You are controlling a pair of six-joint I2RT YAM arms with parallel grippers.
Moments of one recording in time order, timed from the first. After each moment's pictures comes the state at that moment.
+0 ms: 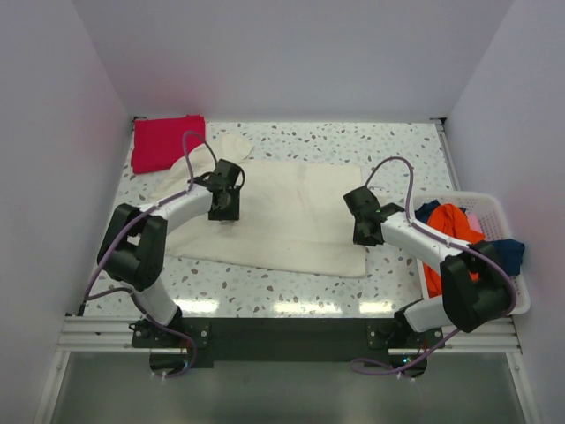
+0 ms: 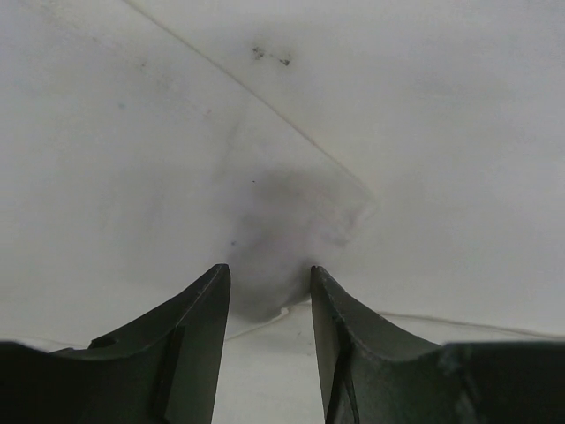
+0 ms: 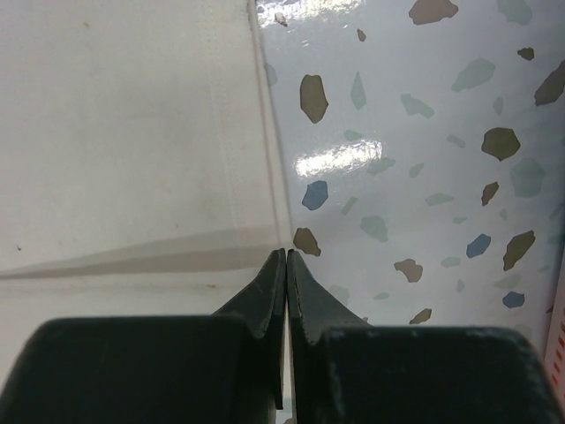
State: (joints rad) left arm -0.40 1.71 1.07 -0.51 -0.20 -0.38; right arm 0.46 1.42 0.82 -0.61 0.40 0.58
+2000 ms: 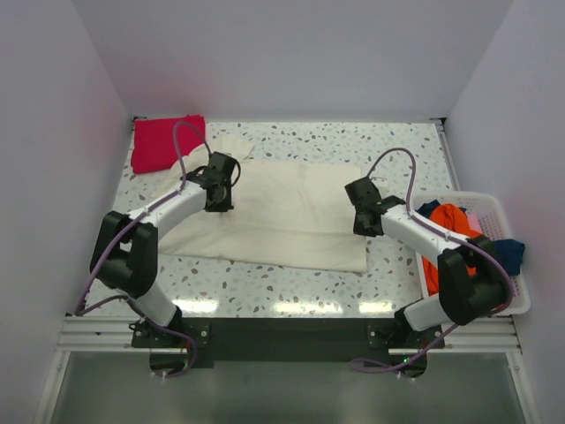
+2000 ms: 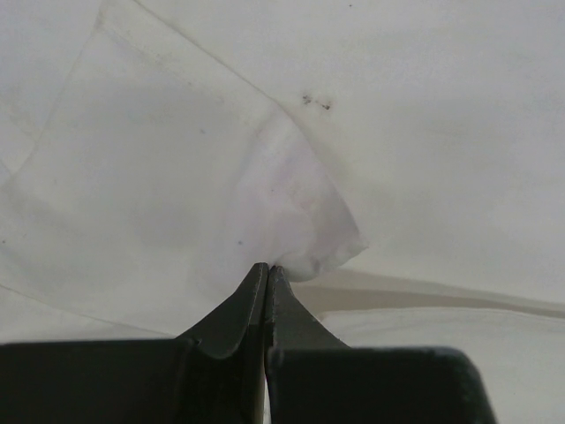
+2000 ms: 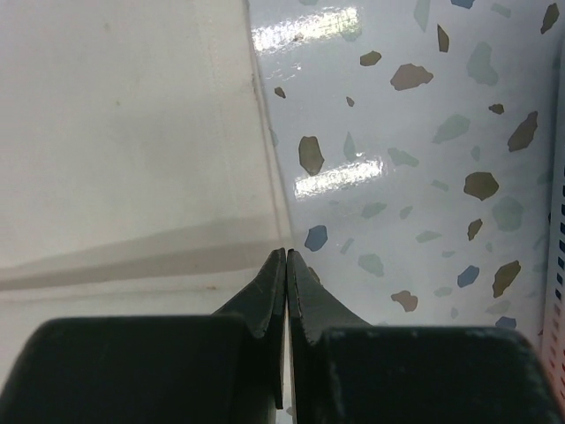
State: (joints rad) left arm -0.38 1.64 1.12 -0.55 -0.27 -0.36; right arm 0.43 1.45 0.88 -0.59 0.42 0.57
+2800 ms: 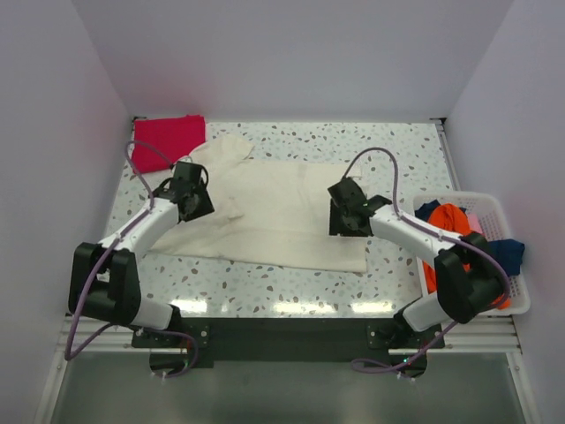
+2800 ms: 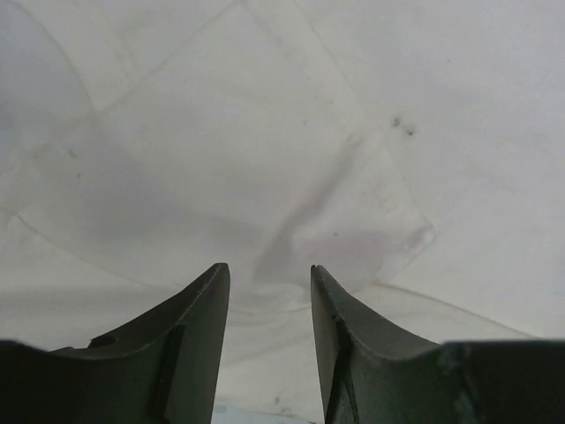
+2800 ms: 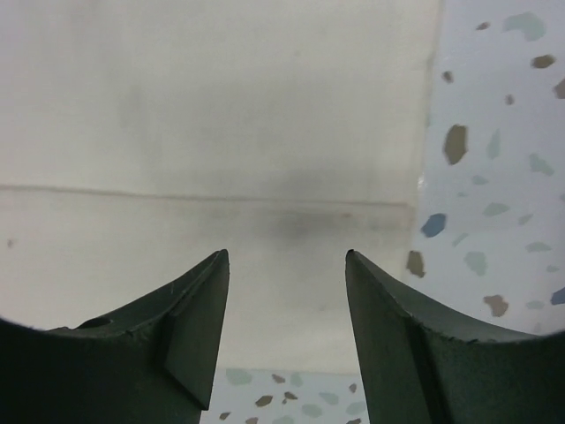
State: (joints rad) left arm -0.20 1.45 0.95 -0.46 -0.19 -0.51; right arm 0.52 1.48 0.94 -0.57 0.32 0.55
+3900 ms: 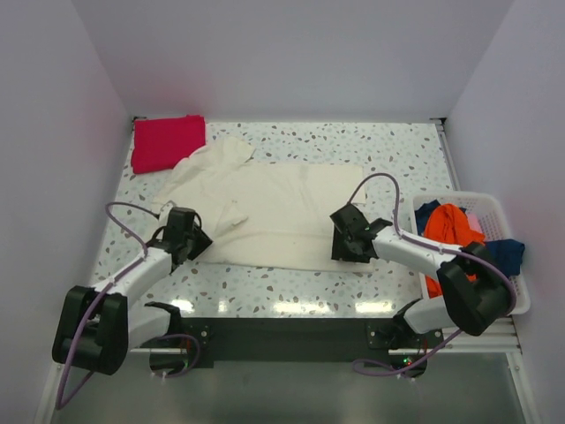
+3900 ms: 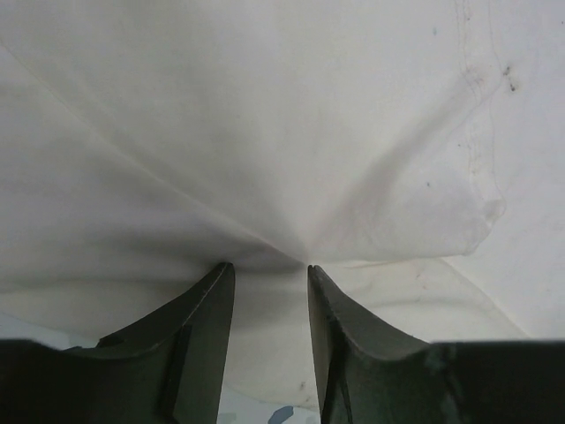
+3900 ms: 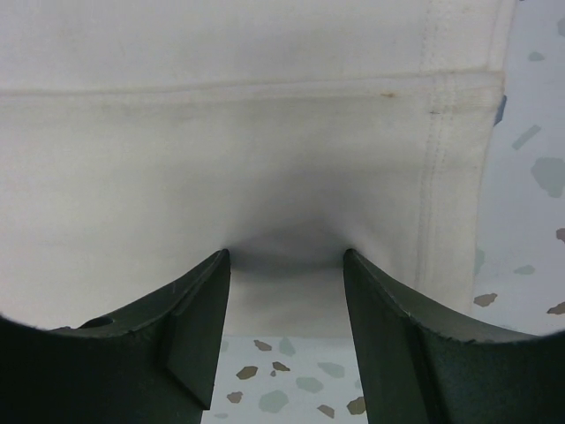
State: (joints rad) left arm -0.20 1.15 0.43 -0.21 -0.15 -0.90; right arm 0.63 1.41 0.70 -0.51 0.26 0.70
